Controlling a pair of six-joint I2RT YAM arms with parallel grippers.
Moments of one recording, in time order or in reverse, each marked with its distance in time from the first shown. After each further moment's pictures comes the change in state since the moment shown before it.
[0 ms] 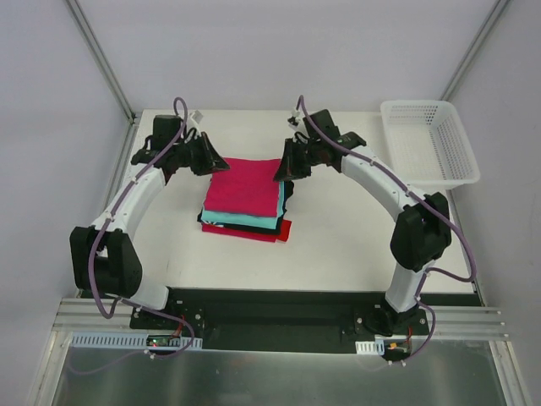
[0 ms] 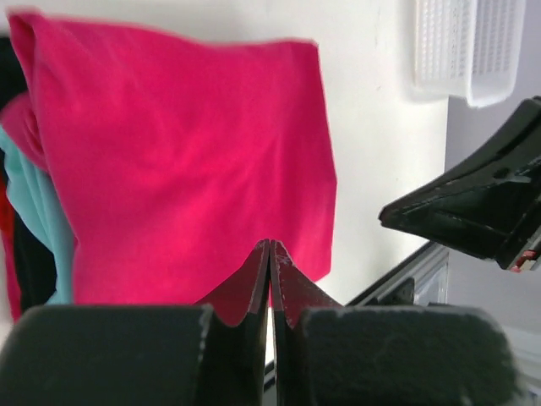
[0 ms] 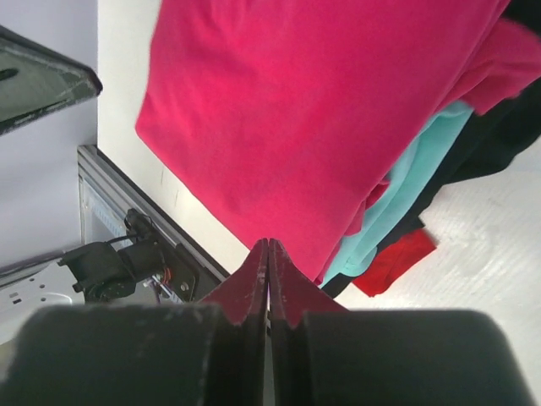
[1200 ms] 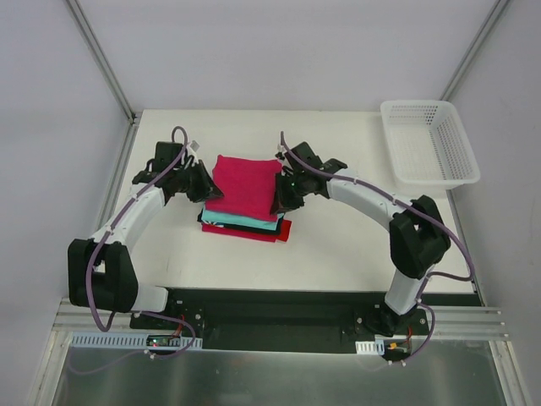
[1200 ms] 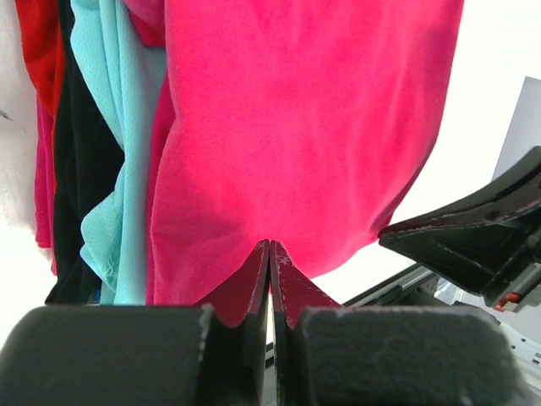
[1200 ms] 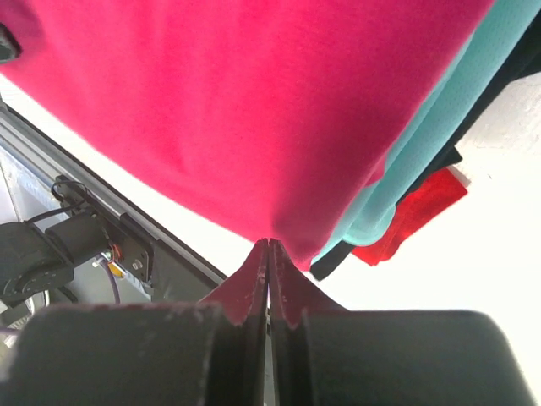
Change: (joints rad) left arm -0.023 -0.122 -0.286 -0.008 -0.080 -0.024; right arm 0.154 -0.026 -0.303 0.106 0.104 0.057
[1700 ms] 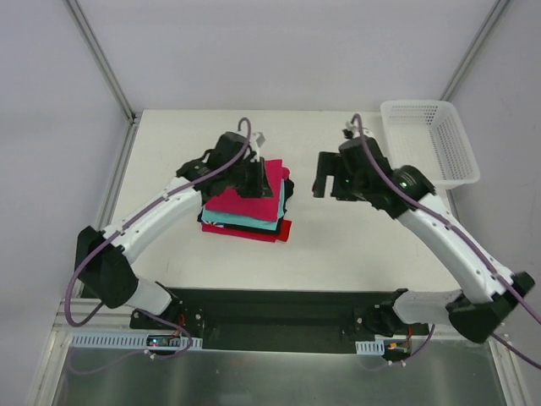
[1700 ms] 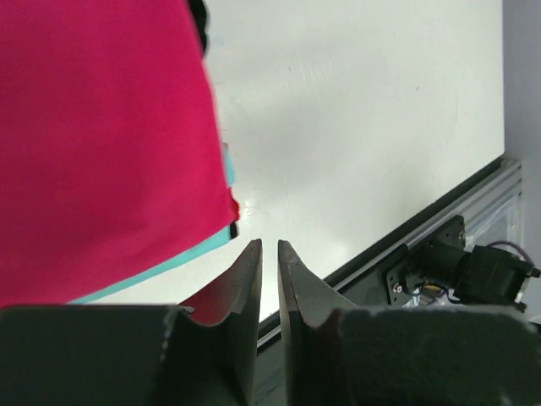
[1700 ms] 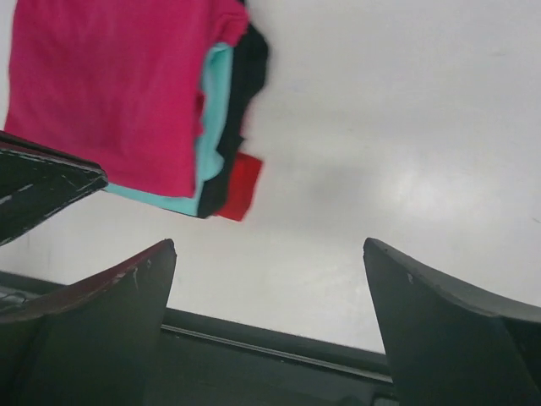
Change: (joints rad) left arm -0.431 0.021 0.266 -0.096 -0.221 -0.009; right arm 0.001 -0.442 0.120 -0.380 0.549 0.001
